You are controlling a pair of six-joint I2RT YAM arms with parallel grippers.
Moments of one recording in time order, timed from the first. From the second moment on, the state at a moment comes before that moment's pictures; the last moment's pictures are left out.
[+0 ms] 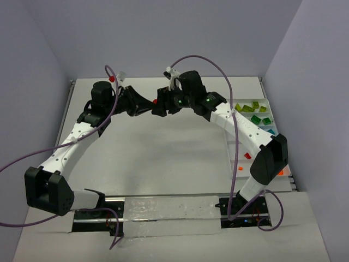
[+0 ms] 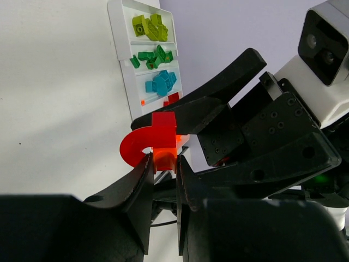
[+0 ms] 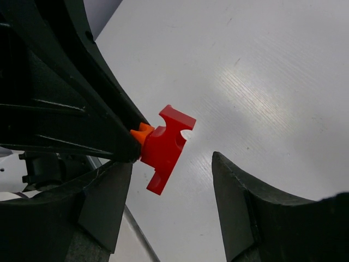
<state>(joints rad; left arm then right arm) -0.32 1.32 1.12 -0.11 0.63 -1.00 0.66 1.64 1.57 -0.43 -0.38 0.33</state>
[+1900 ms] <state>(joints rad) -0.51 1.51 1.40 -0.59 0.38 -0.15 -0.16 1.33 1.14 -1.00 -0.30 -0.37</state>
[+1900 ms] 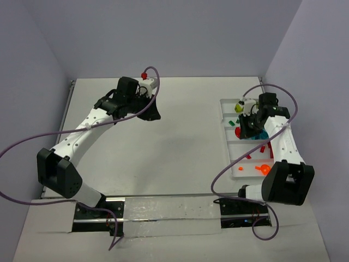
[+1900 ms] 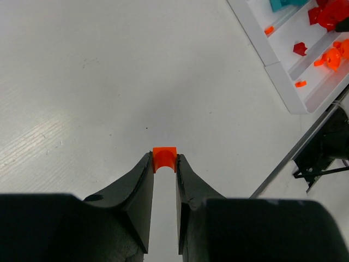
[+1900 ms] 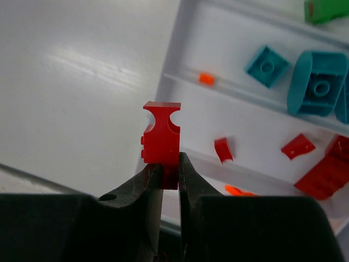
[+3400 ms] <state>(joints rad) -0.32 1.38 0.92 0.42 1.12 -1.32 0.22 1.29 1.45 -0.94 -0.66 -0.40</state>
